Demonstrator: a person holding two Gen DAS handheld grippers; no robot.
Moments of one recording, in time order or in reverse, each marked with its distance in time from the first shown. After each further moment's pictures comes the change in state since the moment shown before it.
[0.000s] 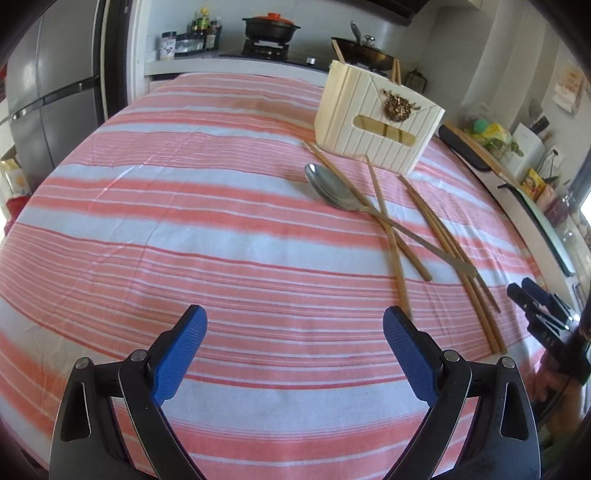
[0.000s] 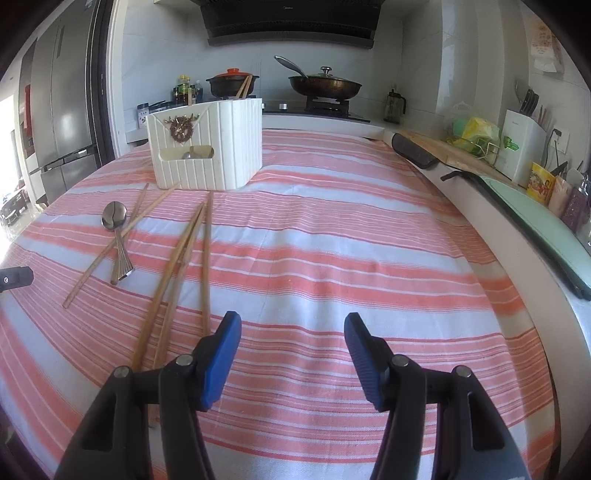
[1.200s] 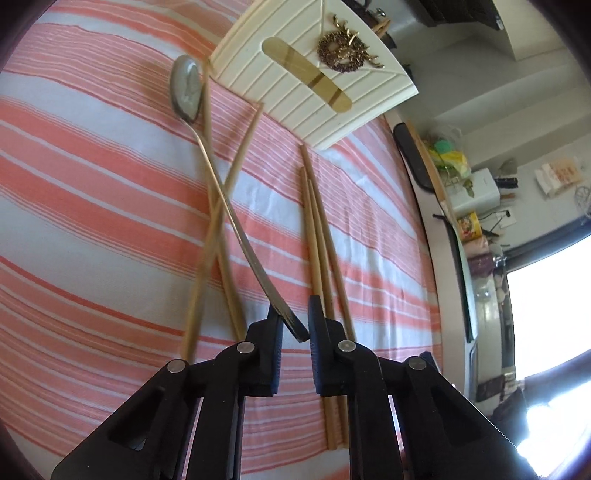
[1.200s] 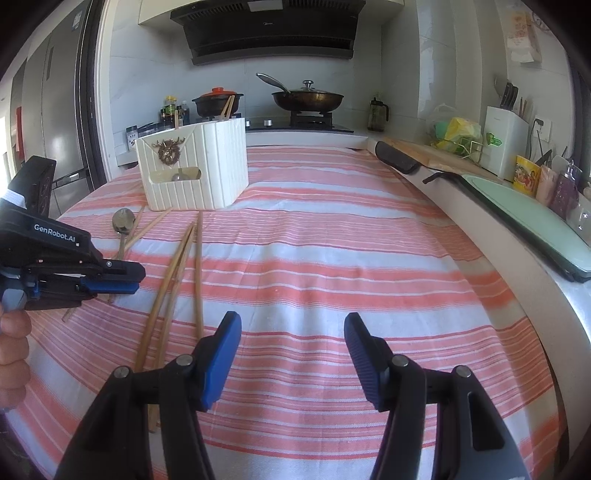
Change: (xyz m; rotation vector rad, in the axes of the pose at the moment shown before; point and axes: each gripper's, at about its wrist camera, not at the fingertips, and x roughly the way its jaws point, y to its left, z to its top) left arm 0.084 -0.075 0.042 -0.331 0.242 -0.387; right arm -0.007 -0.009 -0.003 0.077 -0.055 -0.021
